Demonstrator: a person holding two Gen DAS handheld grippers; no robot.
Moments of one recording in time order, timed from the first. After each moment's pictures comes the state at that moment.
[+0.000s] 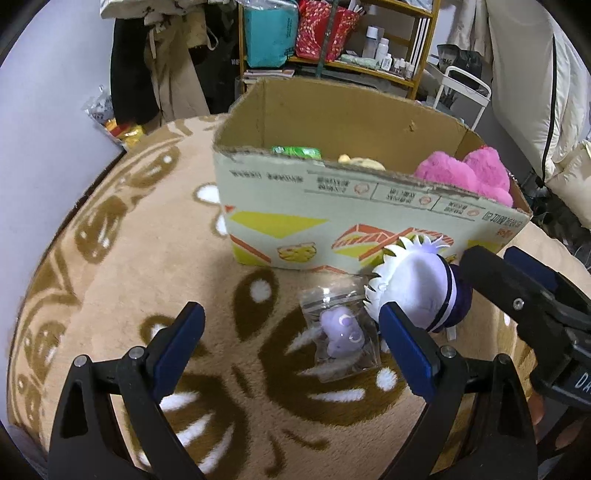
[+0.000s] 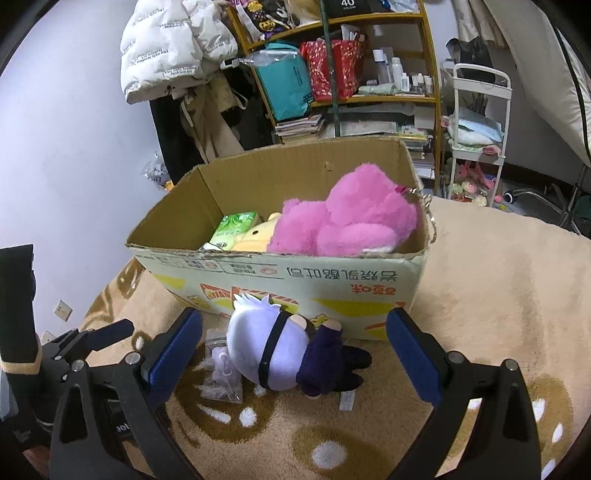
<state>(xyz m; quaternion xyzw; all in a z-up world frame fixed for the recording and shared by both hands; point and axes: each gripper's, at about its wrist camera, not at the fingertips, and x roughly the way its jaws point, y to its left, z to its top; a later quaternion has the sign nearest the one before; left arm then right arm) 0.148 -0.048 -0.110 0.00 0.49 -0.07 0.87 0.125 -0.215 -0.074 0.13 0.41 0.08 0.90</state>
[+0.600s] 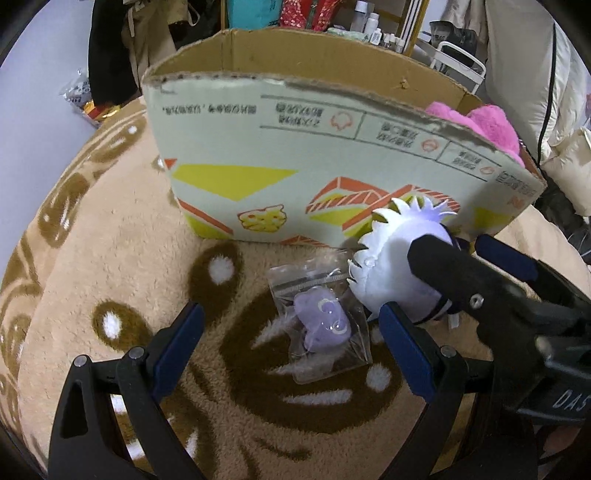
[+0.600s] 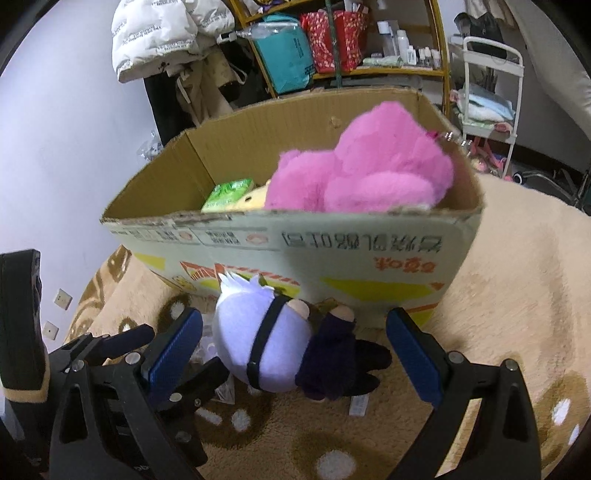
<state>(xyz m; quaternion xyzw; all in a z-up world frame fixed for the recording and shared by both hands) 0.158 -0.064 -0.145 0.00 0.53 -0.10 0.84 0.142 -0.205 -0.109 0.14 0.45 0.09 0.88</state>
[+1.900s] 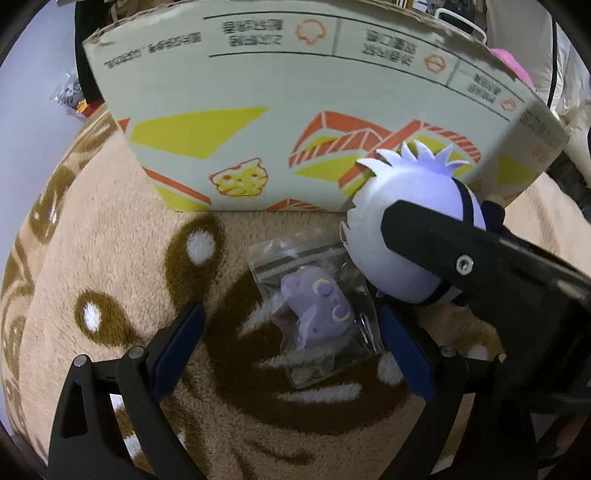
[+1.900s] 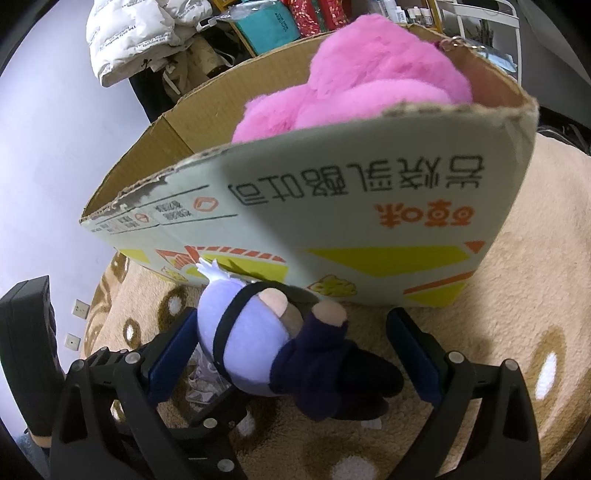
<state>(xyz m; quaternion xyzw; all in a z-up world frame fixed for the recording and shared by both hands) 0.159 -0.084 -0.173 0.04 0.55 -0.10 0.83 0.153 -0.210 -0.140 0.20 0.49 0.10 0.84</state>
